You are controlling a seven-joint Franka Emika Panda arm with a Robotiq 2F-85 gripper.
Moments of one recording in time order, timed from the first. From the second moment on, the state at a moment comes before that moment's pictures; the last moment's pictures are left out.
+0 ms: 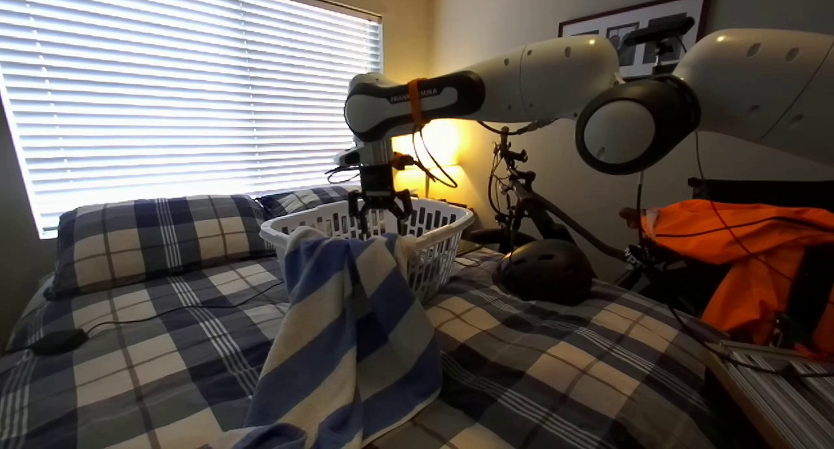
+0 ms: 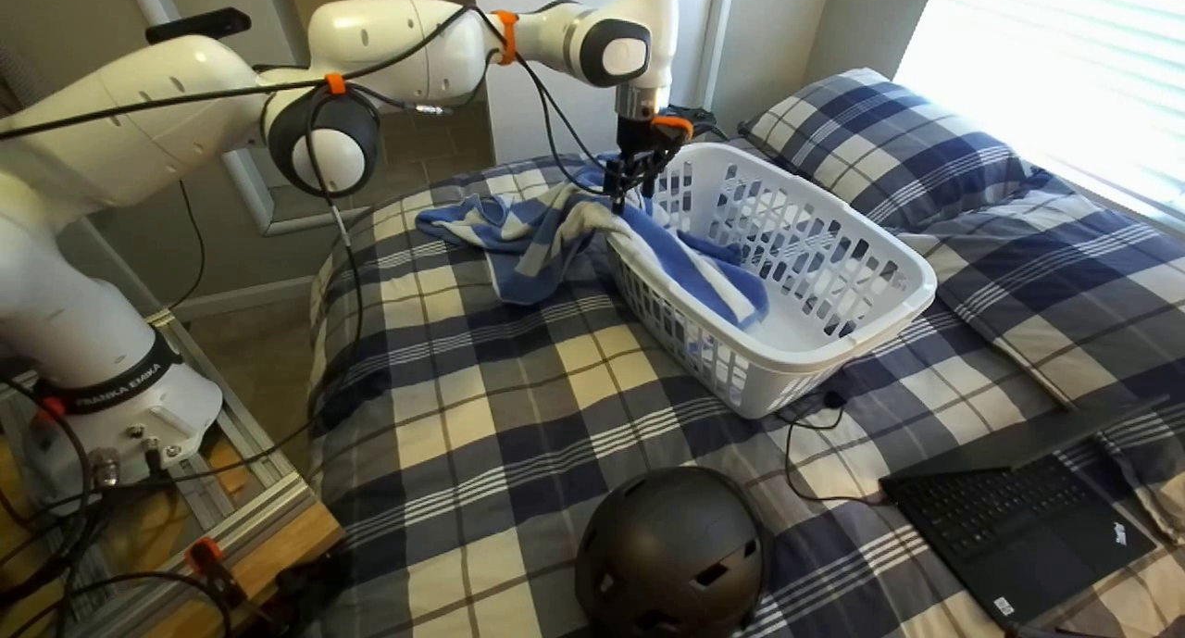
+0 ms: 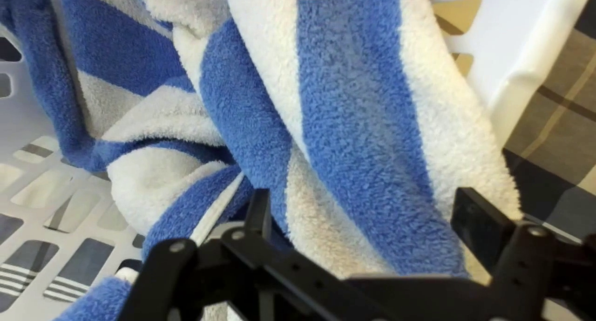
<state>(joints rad) -0.32 1.21 -0.05 -0.46 -0.06 1.64 -1.88</state>
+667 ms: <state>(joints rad) -0.29 1.27 -0.07 -0.46 -0.11 1.72 -1.88</state>
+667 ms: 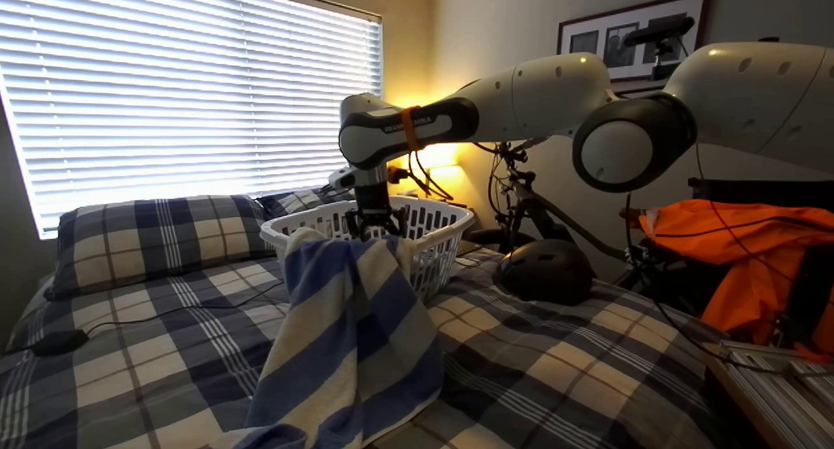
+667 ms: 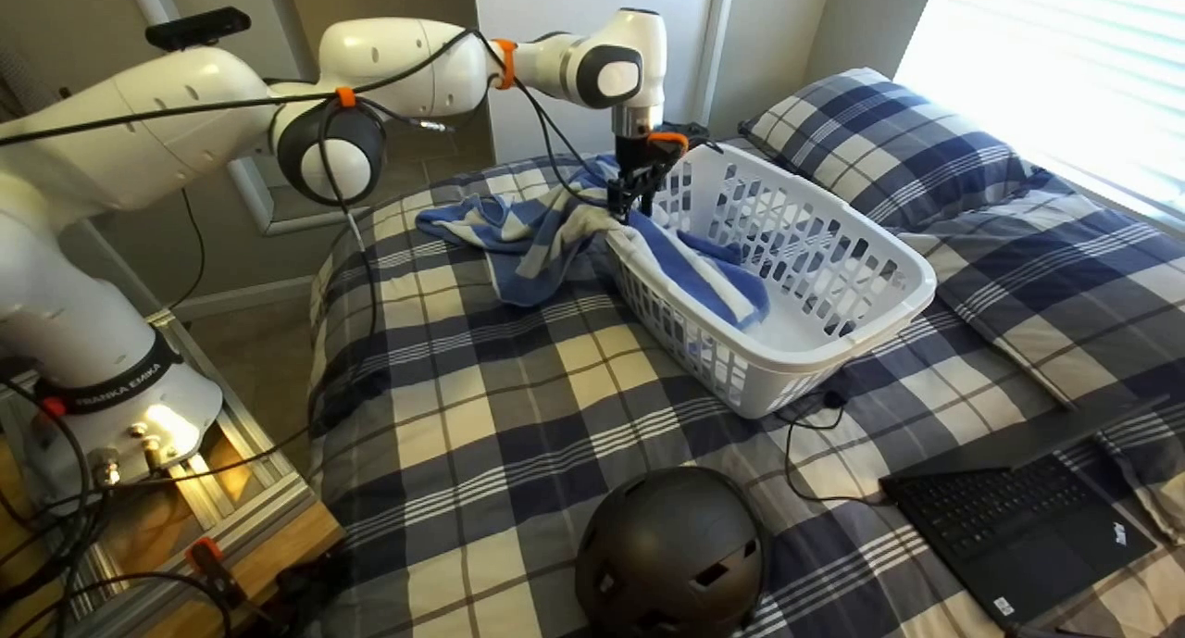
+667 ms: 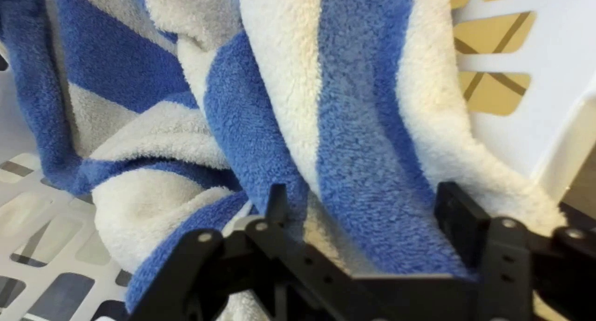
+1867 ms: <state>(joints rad) -0.18 0.95 -0.04 -0.44 -0.10 1.33 -1.77</state>
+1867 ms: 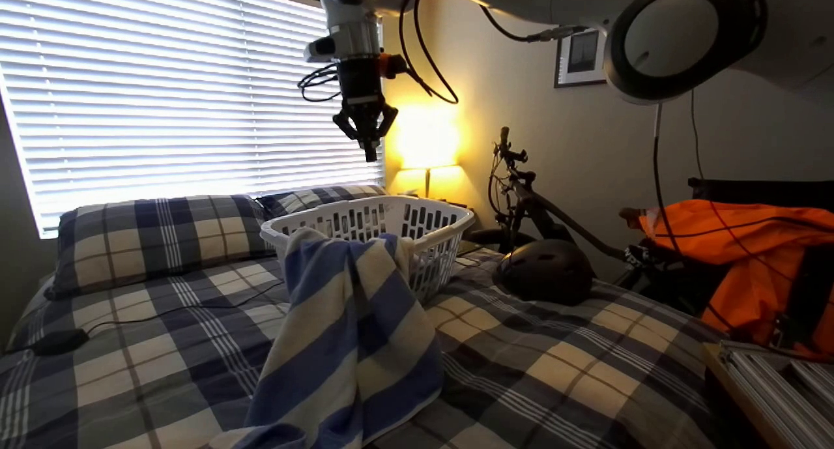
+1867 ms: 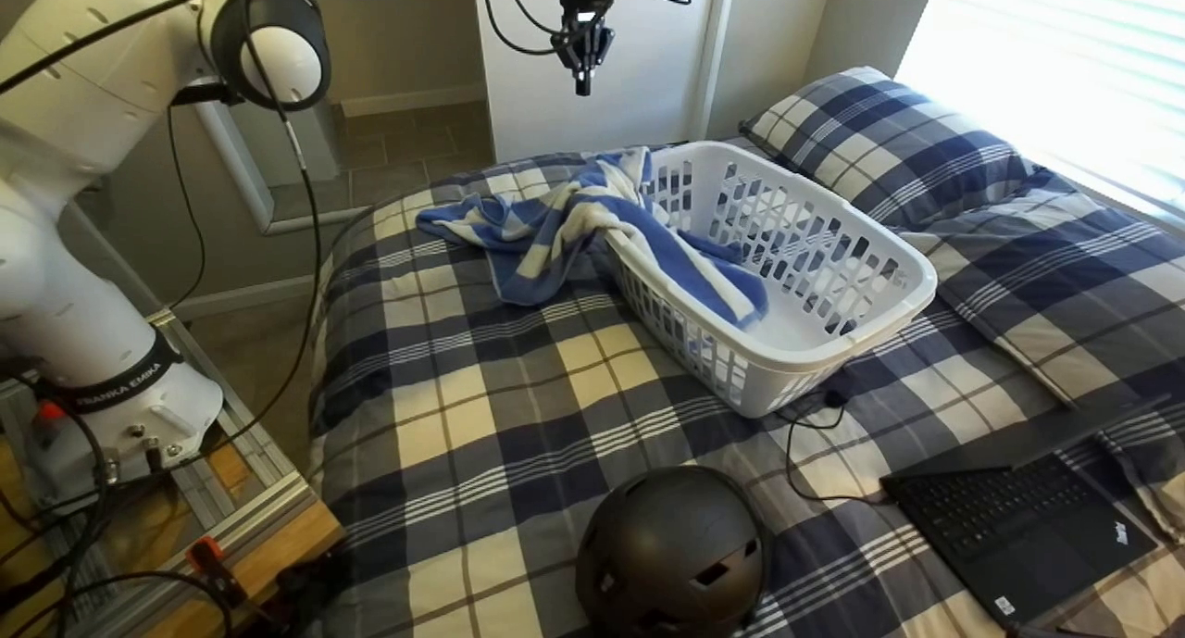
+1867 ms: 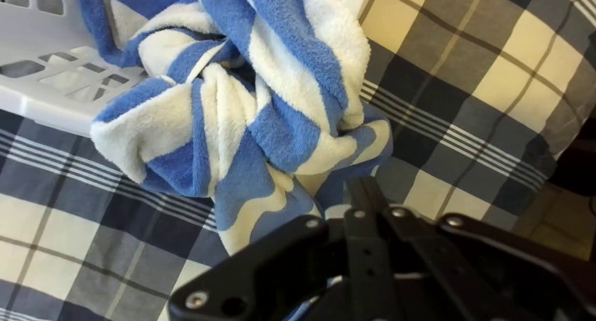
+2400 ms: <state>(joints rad) -0.23 1.01 -0.04 -0.45 -0.10 1.59 -1.82</state>
